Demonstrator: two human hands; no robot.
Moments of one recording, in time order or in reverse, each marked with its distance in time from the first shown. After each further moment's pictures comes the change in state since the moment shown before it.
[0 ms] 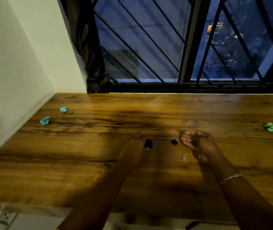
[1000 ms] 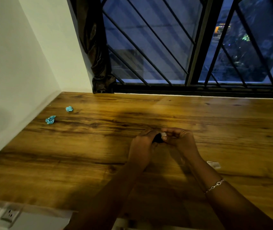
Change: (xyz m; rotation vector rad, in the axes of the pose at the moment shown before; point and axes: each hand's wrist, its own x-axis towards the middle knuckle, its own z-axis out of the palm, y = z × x) left_hand 0.003 0.008 -0.005 -0.275 0.409 0.109; right_hand -0.030 -0.002 0.083 -0.207 -0.205 -0.256
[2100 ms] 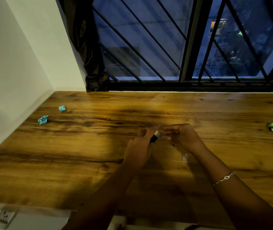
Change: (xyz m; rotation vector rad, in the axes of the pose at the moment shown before) left_hand -0.008 0.017 0.002 0.121 -0.202 -0.068; right_hand 0.010 -0.004 -0.043 -0.423 -0.171 -0.012
